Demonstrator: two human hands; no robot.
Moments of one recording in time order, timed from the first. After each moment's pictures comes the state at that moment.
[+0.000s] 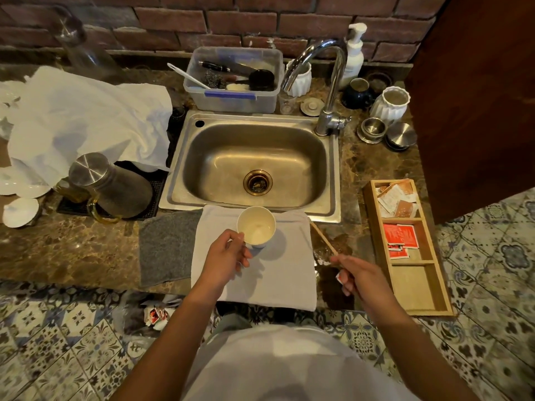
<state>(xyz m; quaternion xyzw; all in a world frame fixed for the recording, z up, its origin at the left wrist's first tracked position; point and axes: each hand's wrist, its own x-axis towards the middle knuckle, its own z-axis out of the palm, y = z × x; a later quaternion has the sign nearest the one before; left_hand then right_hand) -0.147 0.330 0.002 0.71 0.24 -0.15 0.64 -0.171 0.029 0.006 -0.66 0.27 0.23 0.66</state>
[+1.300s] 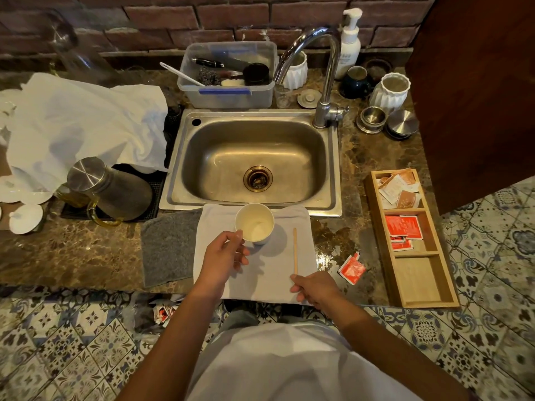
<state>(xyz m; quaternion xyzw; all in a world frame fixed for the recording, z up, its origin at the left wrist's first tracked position) -0.150 0.329 0.005 0.70 0.28 -0.15 0.64 -0.173 0.106 -0.050 -0.70 0.32 0.42 0.47</state>
